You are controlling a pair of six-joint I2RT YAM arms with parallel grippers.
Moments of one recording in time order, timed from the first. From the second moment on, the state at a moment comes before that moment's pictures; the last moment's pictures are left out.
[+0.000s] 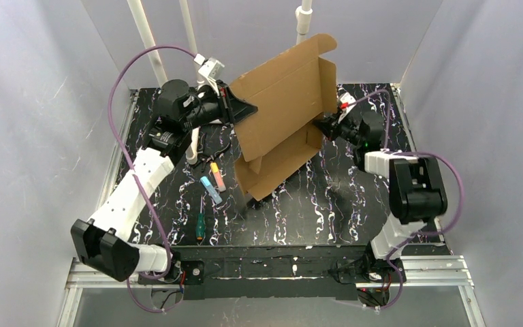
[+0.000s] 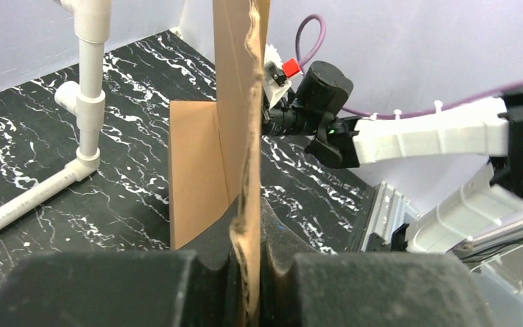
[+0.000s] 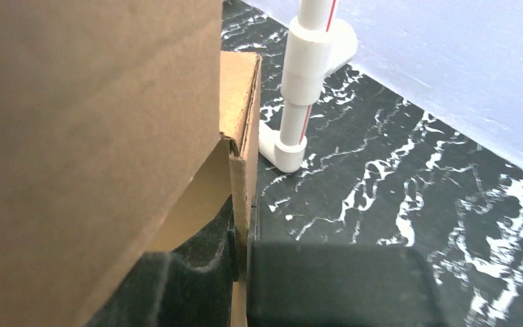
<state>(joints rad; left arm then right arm) -0.41 1.34 1.35 -0.07 0.66 -0.37 0.11 1.79 0.83 0.98 -0.79 0.00</state>
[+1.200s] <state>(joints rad) -0.53 0.91 0.68 -0.20 0.25 -0.60 0.11 1.49 0.98 -0.88 -0.36 -0.77</state>
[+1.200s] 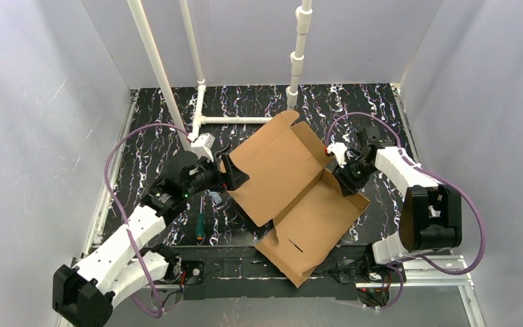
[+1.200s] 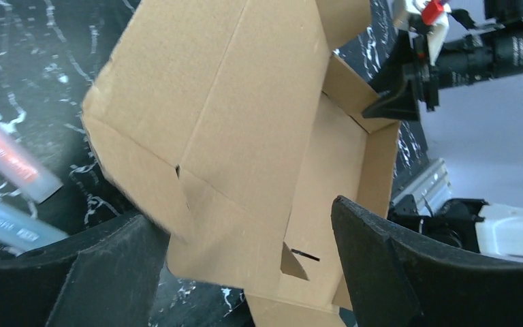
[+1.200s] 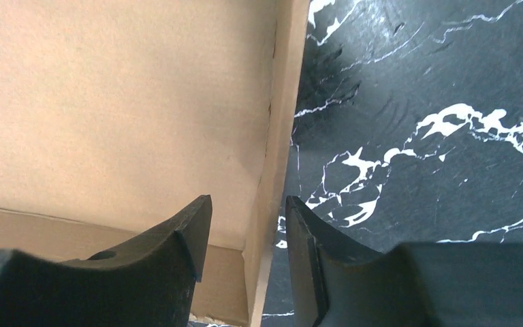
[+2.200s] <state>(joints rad) -0.57 0.62 0.54 -0.62 0.28 -0.90 0.02 1.47 0.89 -0.61 -0.27 -0.27</state>
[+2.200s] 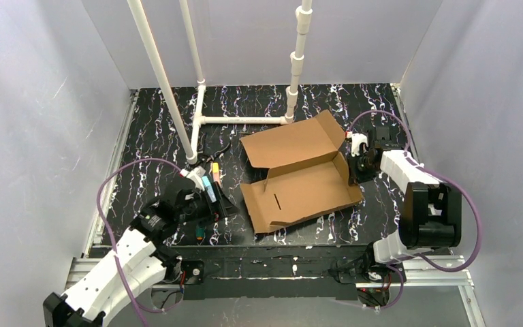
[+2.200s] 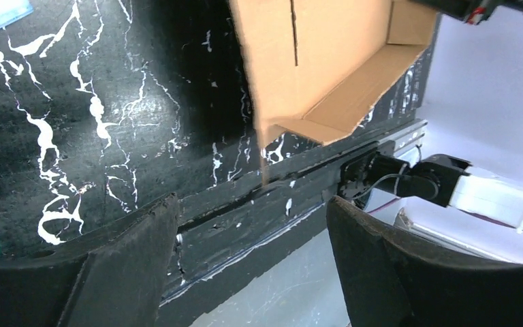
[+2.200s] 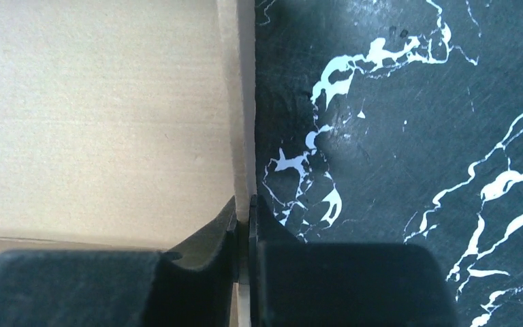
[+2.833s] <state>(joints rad) -0.75 1.00 0.55 -0.39 0.18 -0.94 -0.04 1.14 1.01 -0.91 -0.49 -0.90</state>
